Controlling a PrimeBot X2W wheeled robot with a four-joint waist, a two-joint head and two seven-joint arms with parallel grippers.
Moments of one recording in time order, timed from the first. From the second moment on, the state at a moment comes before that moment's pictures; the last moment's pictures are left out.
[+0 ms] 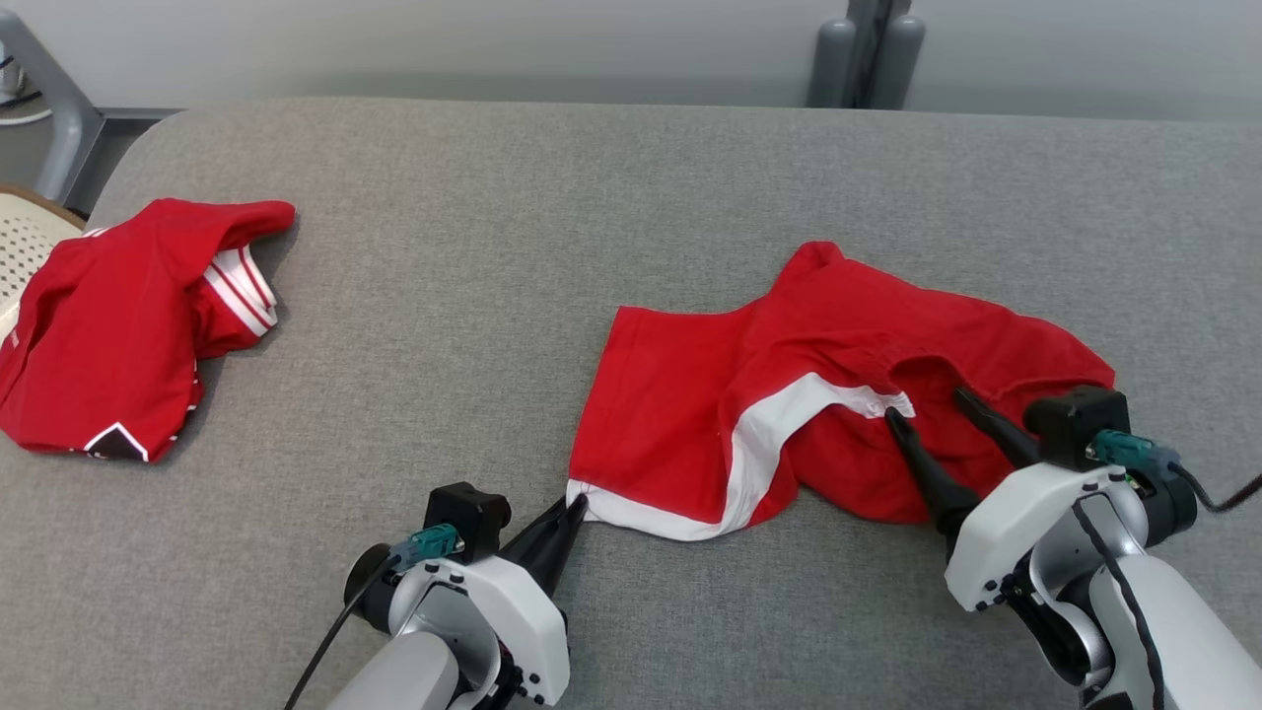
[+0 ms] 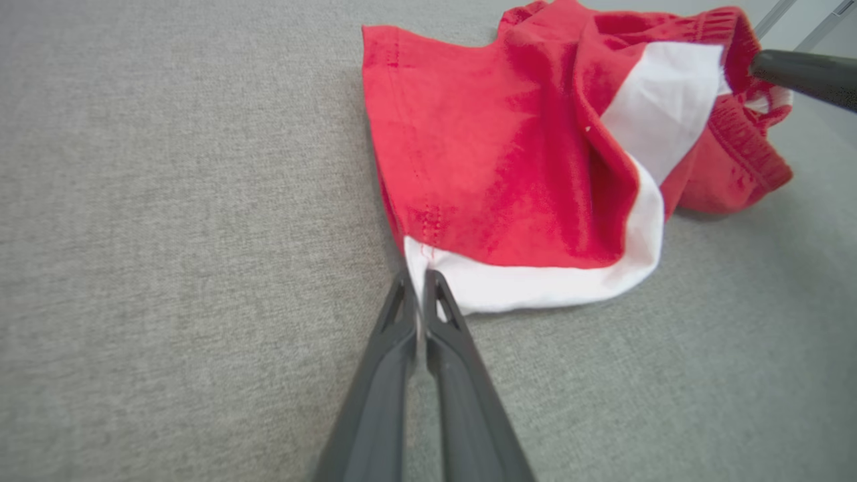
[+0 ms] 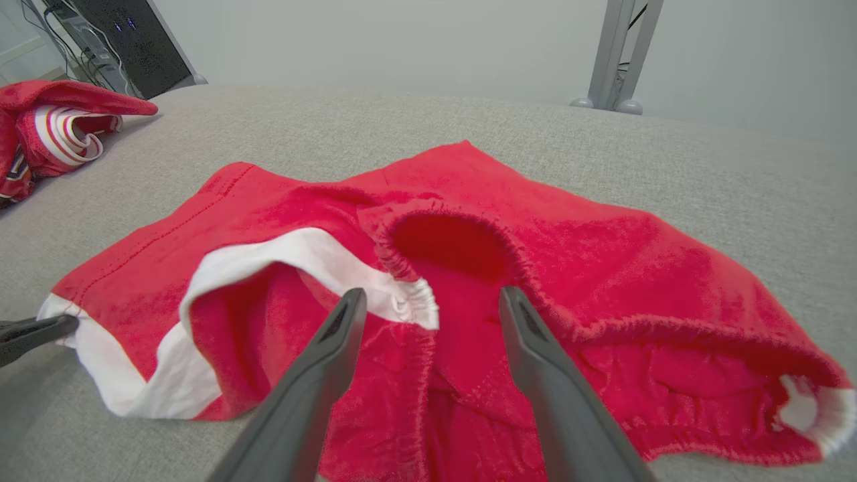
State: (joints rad) left arm -0.36 0.13 -0.65 0.58 -0.57 -0.07 -0.09; right arm -0.31 -0.21 0.29 0.29 0.36 0.13 0.12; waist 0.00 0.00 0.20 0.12
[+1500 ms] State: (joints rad) left arm -0.38 0.44 -0.39 -0.30 -0.54 0.21 -0.06; right arm -0.30 -0.30 0.16 -0.21 0.45 0.13 0.03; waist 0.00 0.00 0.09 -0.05
